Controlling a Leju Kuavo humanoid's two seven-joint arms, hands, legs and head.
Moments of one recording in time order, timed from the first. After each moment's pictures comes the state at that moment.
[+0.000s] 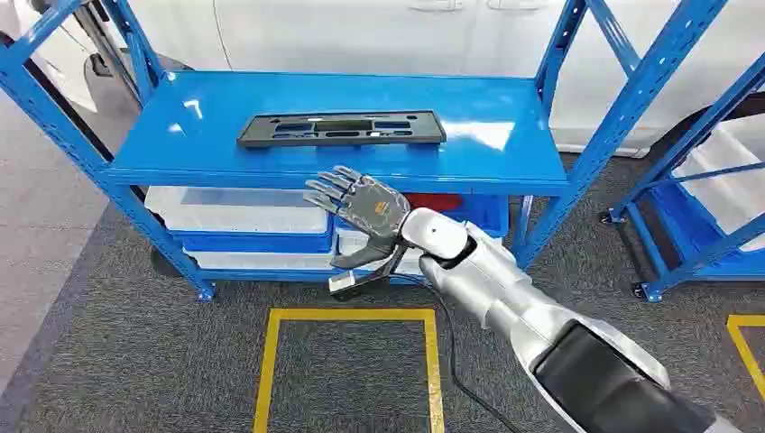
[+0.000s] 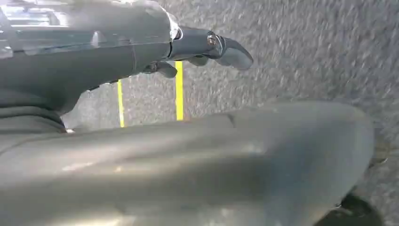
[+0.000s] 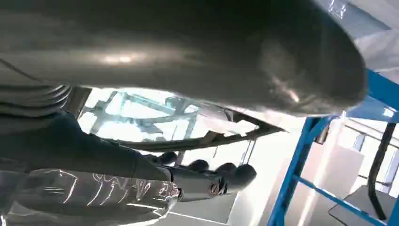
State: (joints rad) left arm -0.19 -0.09 -1.52 -0.14 1.40 0.33 0.03; right arm -0.91 0.03 0.88 -0.71 1.27 -0.36 -0.32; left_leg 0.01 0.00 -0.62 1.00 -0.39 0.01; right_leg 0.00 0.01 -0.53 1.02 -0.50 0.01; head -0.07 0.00
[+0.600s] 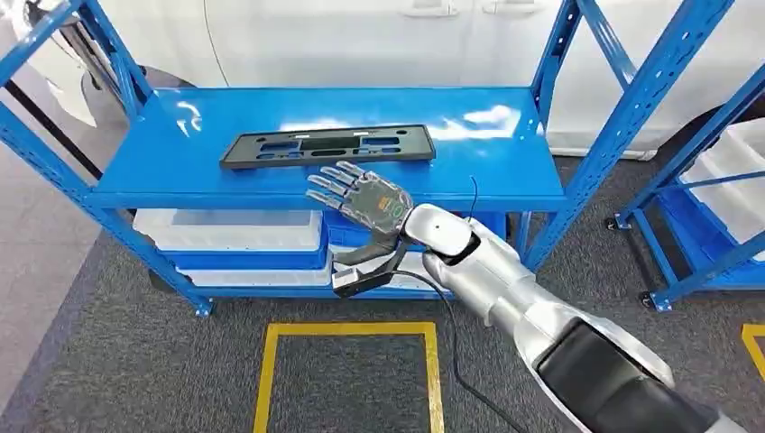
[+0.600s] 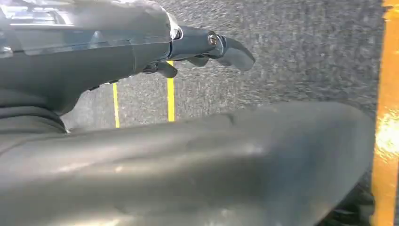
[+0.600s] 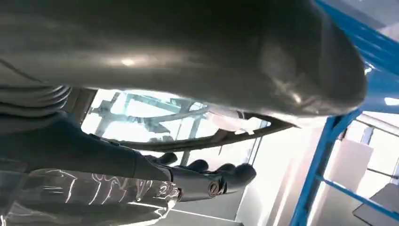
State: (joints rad) left arm -0.20 -0.09 -1.52 -0.14 1.40 0.33 0.04; right arm -0.92 0.02 0.88 -0.71 1.27 -0.36 -0.32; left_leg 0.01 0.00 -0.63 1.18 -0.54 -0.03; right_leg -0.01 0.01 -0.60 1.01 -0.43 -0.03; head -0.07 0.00
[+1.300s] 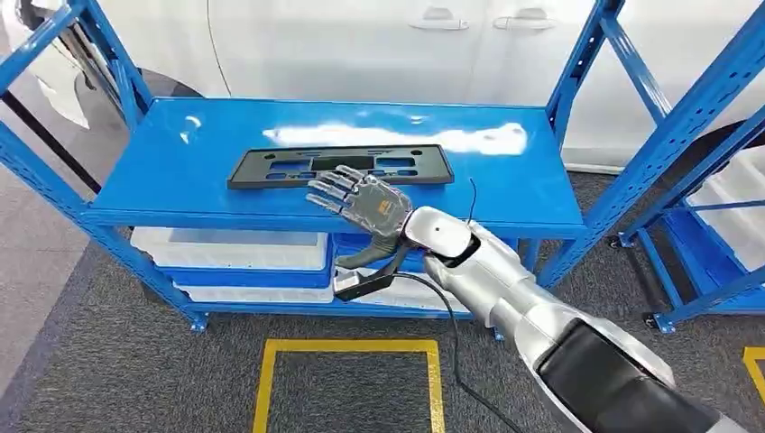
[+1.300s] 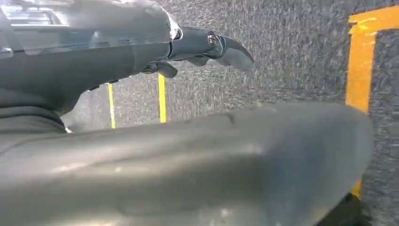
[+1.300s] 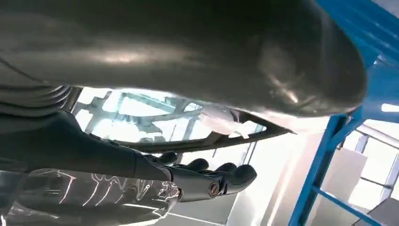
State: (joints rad) left arm -0.19 -0.09 -1.52 -0.14 1.40 0.33 0.03; right arm -0.92 0.02 0.89 -0.71 1.27 -0.36 -0.32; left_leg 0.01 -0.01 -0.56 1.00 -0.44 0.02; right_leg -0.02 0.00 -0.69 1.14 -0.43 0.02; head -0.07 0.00
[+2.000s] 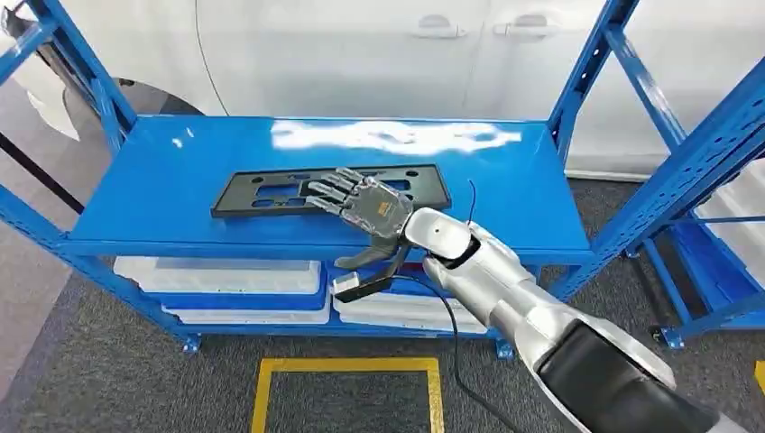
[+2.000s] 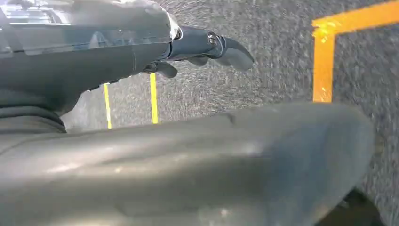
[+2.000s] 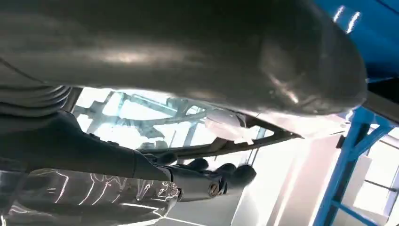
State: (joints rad) left arm -0.20 -0.09 -1.52 -0.14 1.40 0.33 0.03; right arm -0.91 0.02 0.90 -0.71 1.26 -0.36 -0.32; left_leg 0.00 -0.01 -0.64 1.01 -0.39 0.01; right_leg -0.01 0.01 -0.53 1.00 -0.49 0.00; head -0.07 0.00
